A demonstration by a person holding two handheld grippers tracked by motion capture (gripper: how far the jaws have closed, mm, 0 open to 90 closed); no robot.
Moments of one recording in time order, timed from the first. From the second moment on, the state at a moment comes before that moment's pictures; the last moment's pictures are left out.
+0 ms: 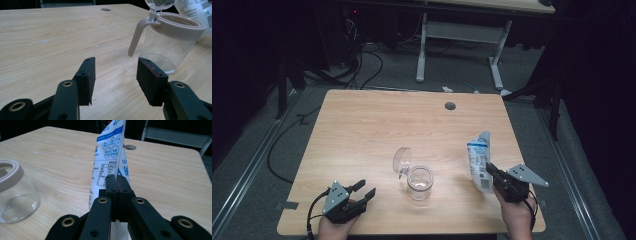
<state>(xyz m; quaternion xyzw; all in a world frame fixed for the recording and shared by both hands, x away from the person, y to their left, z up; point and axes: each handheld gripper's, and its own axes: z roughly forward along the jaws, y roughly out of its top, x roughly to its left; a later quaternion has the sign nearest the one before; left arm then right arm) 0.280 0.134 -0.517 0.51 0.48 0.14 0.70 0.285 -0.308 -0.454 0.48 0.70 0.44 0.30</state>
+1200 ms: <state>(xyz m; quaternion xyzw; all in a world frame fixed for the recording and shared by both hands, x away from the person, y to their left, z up) 0.281 0.133 -0.517 0.51 0.47 0.12 0.71 0.317 -0.274 -0.417 0.46 0.79 0.33 0.23</state>
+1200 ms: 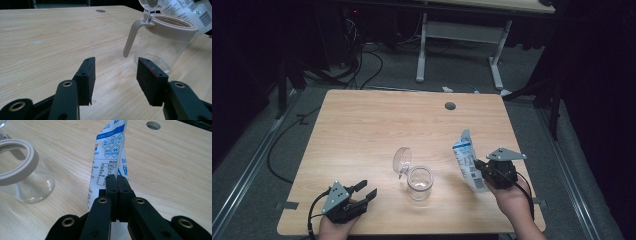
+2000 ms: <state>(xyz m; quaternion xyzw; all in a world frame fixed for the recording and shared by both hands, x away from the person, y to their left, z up) 0.278 0.131 -0.517 0.51 0.47 0.11 0.71 0.328 -0.269 -0.403 0.45 0.83 0.27 0.17</state>
